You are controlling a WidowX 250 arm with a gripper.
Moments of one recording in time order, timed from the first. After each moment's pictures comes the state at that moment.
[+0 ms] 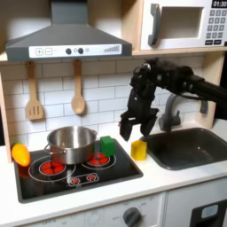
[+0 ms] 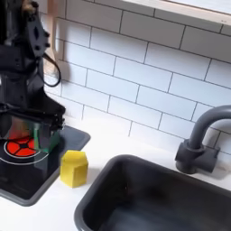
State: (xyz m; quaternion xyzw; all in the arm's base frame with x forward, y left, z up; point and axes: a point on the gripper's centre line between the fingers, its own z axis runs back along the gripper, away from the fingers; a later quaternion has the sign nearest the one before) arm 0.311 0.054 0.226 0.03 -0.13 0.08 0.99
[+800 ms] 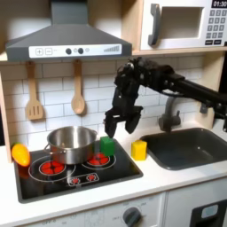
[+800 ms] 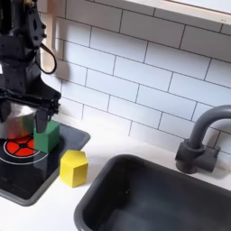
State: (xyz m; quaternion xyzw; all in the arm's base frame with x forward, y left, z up) arm 0.340 0.079 0.223 0.03 -0.13 0.09 0.99
